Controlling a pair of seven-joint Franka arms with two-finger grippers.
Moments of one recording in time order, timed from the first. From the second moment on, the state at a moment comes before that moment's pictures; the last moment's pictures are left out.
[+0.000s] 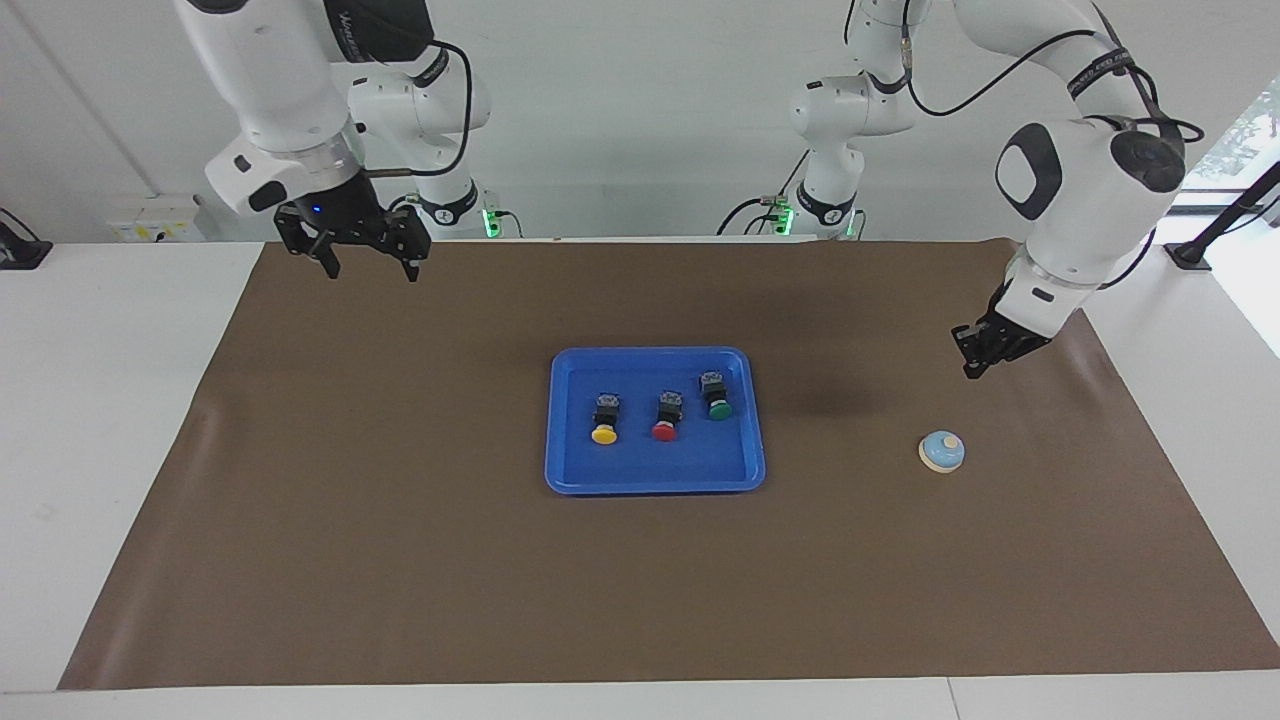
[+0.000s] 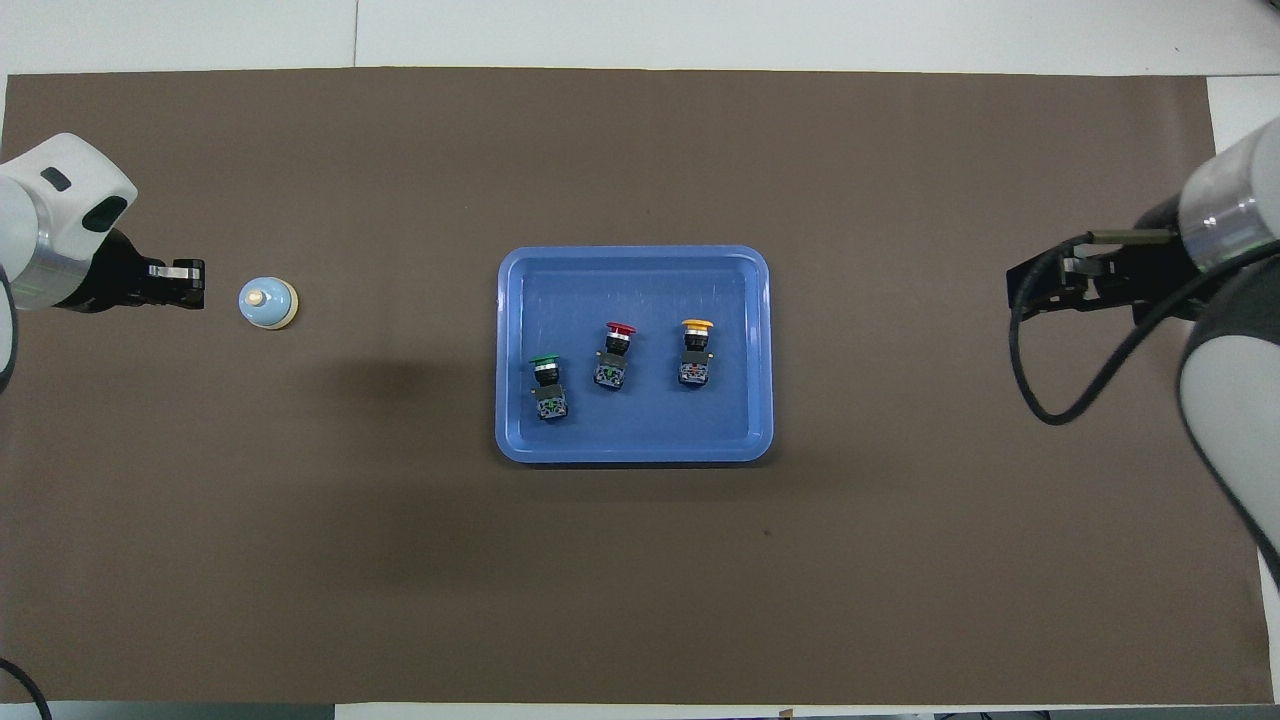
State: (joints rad) left arm 0.01 0.11 -0.03 -1.85 -0.03 1.99 0.00; right arm 0.04 0.02 0.06 -1.52 -0.01 1.46 0.15
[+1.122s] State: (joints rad) left arm 0.04 0.24 -0.03 -1.97 -0.03 2.32 0.00; right arm -0.07 -0.03 0.04 -1.53 0.00 1.39 -0.06
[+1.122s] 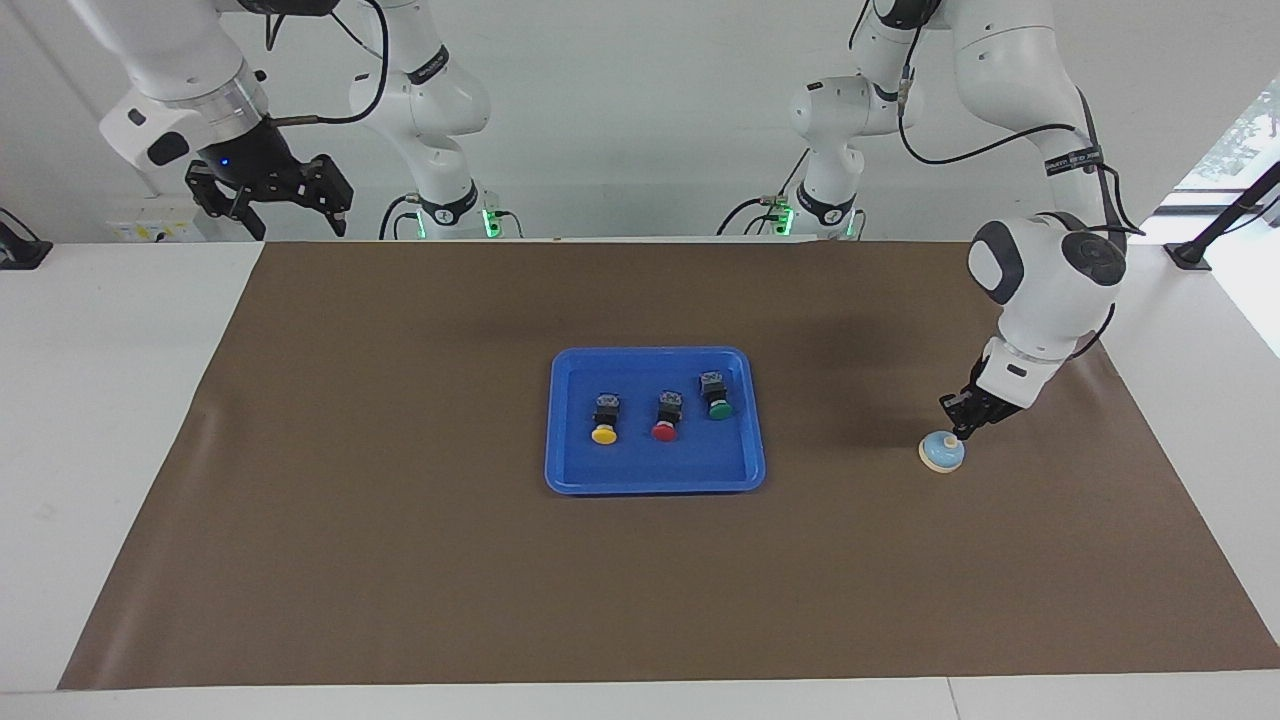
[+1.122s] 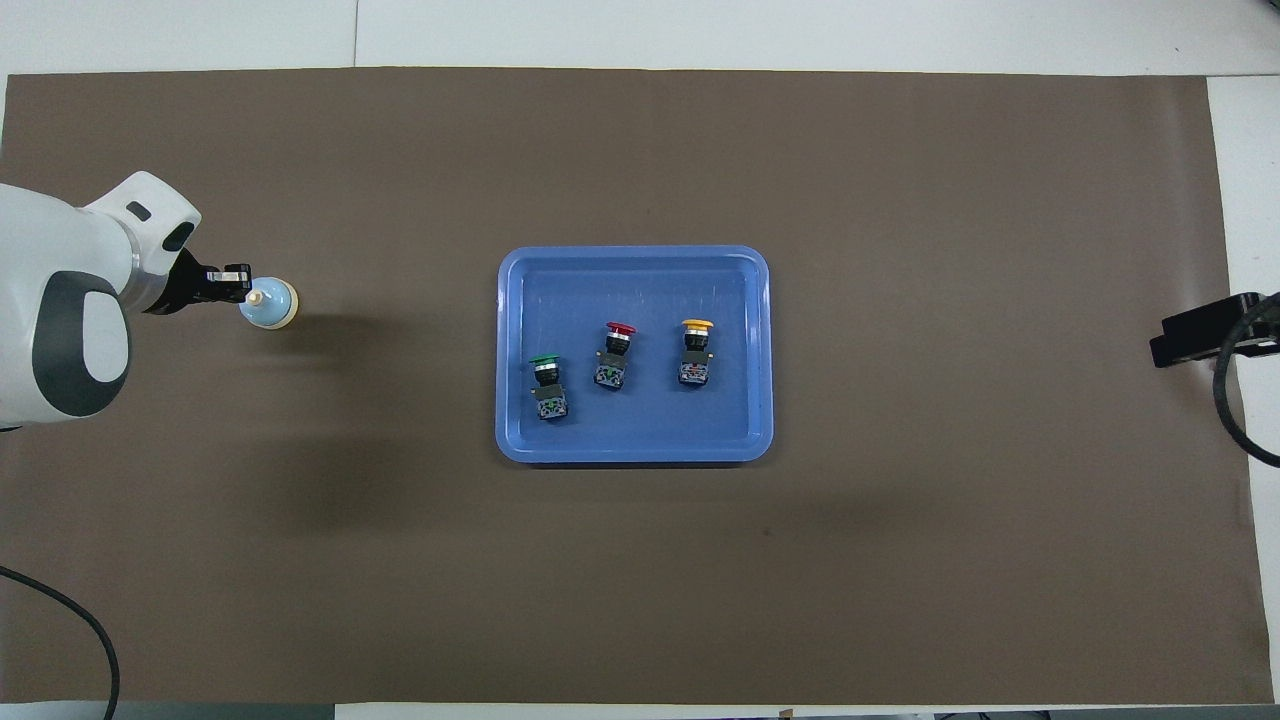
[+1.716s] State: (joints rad) left arm 0.04 0.28 -0.03 -1.98 -0.02 2.39 0.00; right arm -0.07 -0.02 0.04 -1.54 0.00 1.42 -0.06
